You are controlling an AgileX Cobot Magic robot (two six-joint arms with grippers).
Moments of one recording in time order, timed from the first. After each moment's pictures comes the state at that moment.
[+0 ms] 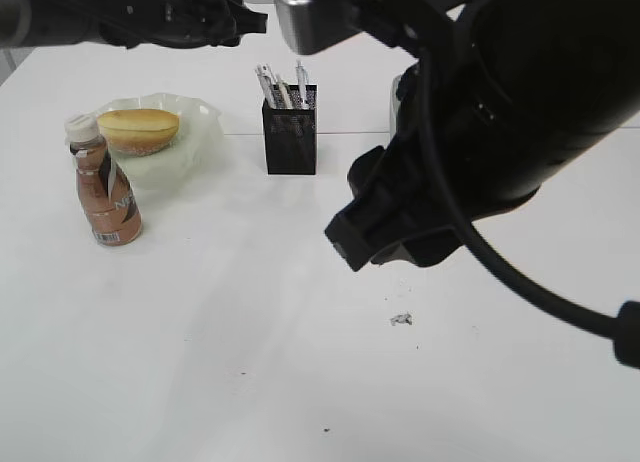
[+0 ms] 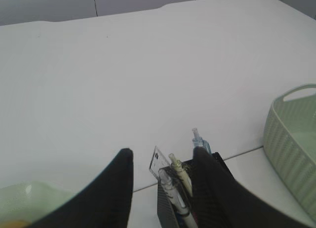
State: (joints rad) left arm -0.36 2.16 -1.75 0.00 0.01 -0.05; right arm 0.88 1.40 -1.31 -0.17 1.12 0.21
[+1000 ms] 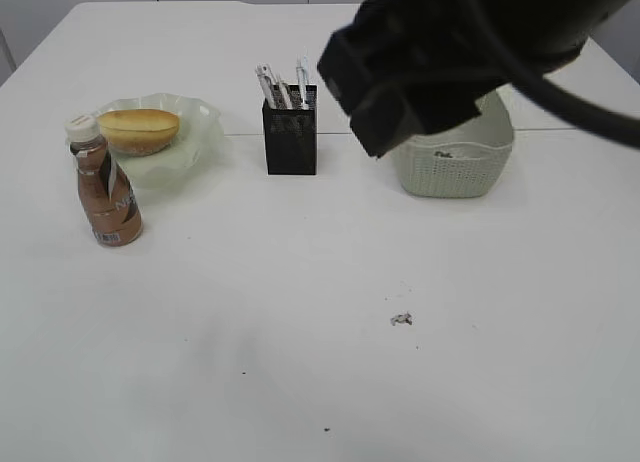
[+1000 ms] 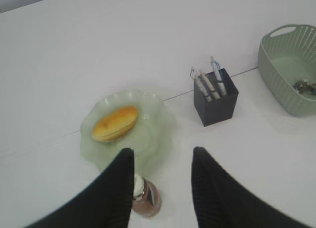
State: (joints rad) left arm -0.36 1.50 -1.75 0.12 0.94 -0.04; right arm 0.88 1.40 -1.52 -0.20 1.25 0.26
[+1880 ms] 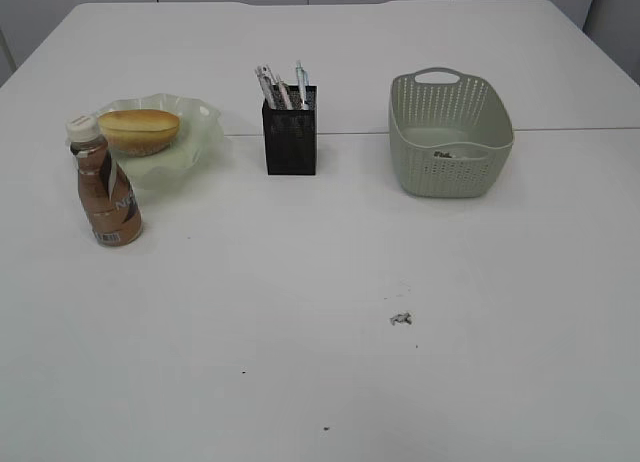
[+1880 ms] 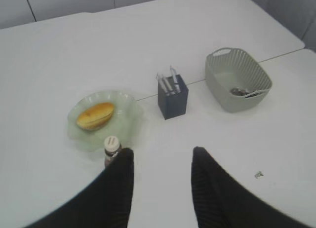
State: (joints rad) left arm -0.36 1.04 -1.76 -0.03 1.27 -0.01; right arm 0.88 1.01 -1.55 -0.21 1.27 0.16
